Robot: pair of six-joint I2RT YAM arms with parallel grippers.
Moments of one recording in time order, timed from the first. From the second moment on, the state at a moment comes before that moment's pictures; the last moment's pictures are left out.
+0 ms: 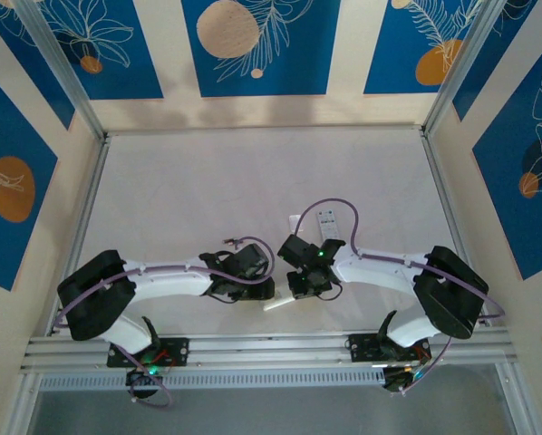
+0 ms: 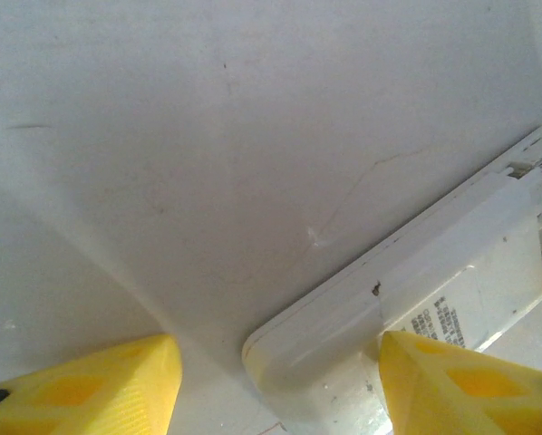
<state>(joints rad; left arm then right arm) -1.04 1.51 0.73 -0.35 0.09 -0.96 0.95 1.45 0.78 -0.72 -0.05 0.71</state>
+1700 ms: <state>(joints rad) -1.03 1.51 0.73 -0.35 0.08 -0.96 0.97 1.39 0.68 -0.56 0.03 0.67</state>
